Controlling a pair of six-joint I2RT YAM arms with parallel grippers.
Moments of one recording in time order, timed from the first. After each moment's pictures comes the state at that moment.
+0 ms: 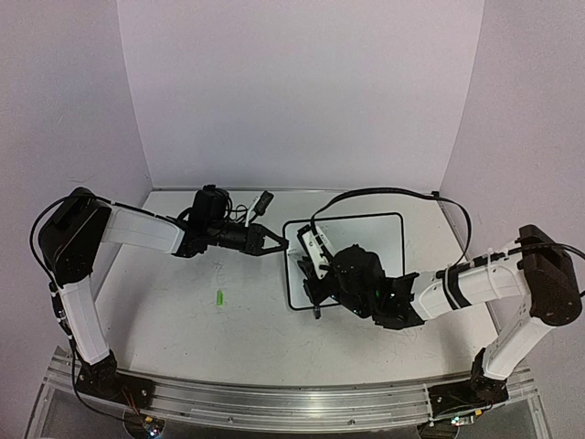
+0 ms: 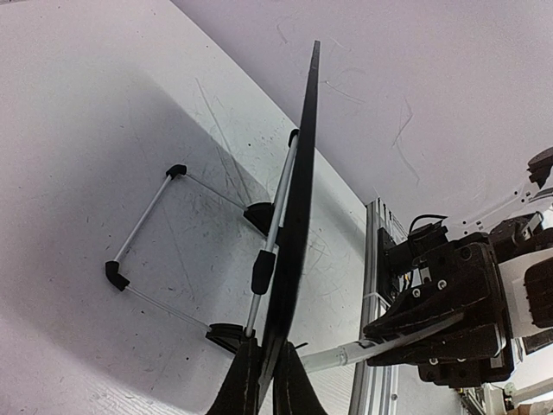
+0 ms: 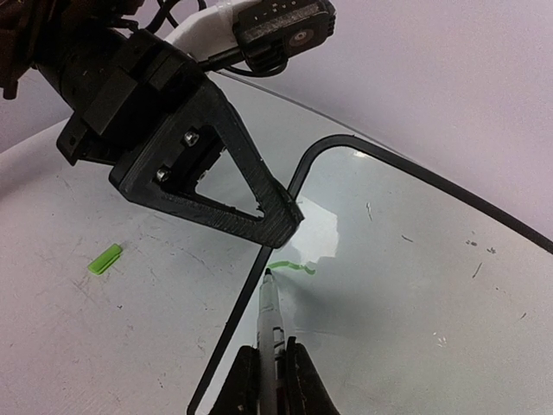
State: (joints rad) left arm -0.63 1.85 1.07 0.39 0.83 -0.46; right arm 1.11 1.64 0.83 0.46 0.46 0.02
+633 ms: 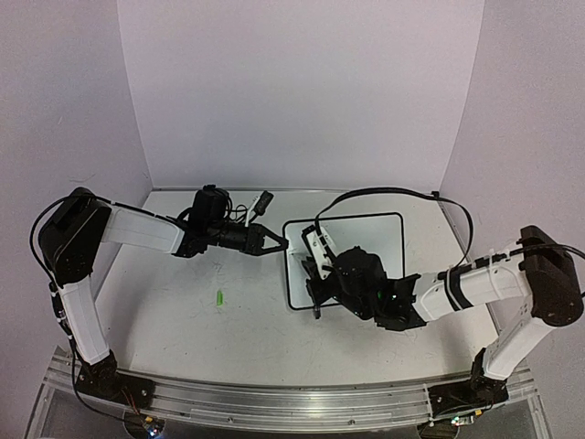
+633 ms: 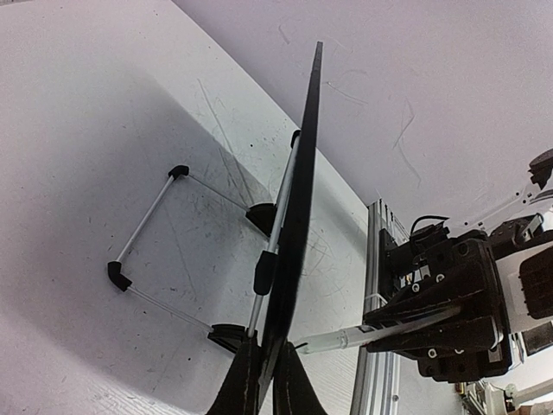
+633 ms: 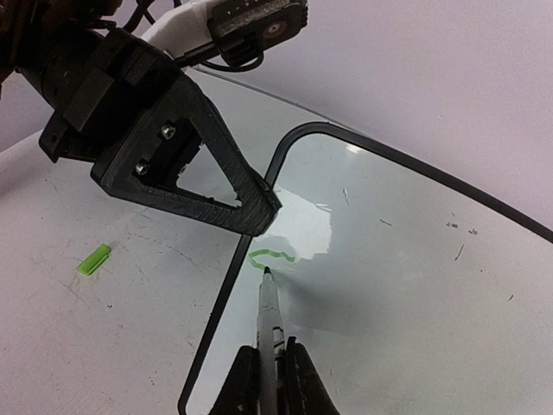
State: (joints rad) left arm -0.63 1.85 1.07 0.39 0.83 -0.46; right arm 1.11 1.63 0.81 0.45 0.51 0.05
